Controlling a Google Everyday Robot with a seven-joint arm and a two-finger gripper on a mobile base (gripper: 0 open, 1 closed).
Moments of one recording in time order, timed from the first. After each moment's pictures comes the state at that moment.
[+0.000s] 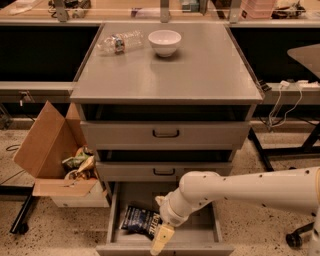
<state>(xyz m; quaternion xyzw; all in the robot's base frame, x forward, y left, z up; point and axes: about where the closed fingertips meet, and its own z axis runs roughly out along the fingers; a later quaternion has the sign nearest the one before) 0.419 0.001 0.470 -0.62 0.73 0.23 0.15</state>
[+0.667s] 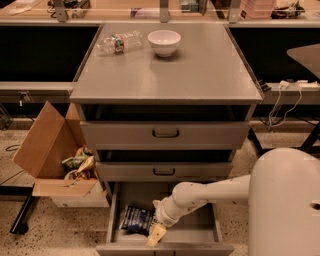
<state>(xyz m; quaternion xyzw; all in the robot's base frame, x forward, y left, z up) 0.468 0.021 0.340 -0.60 0.74 0.24 0.17</state>
